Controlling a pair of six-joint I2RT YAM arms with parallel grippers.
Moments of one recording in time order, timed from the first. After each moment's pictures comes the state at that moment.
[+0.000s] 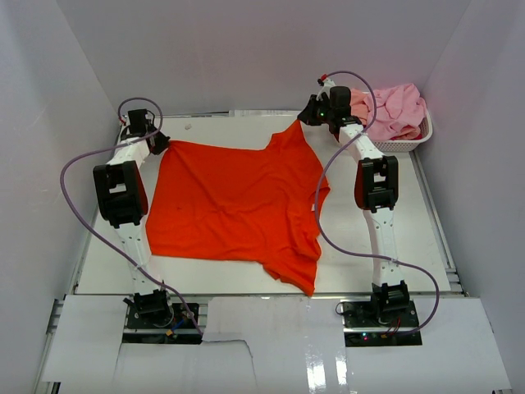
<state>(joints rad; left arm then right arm) 0.16 2.24 1.74 -0.24 0.05 -0.67 0.20 2.61 2.32 -0.10 -0.47 0.26</state>
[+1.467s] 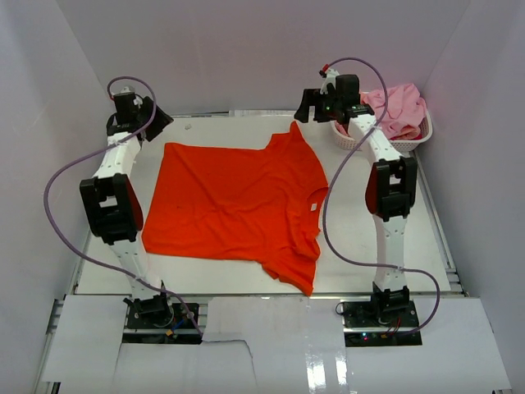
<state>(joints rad) 0.15 2.02 1.72 -0.25 0.19 -0.60 0.21 2.36 2.18 -0.32 -0.42 0.14</state>
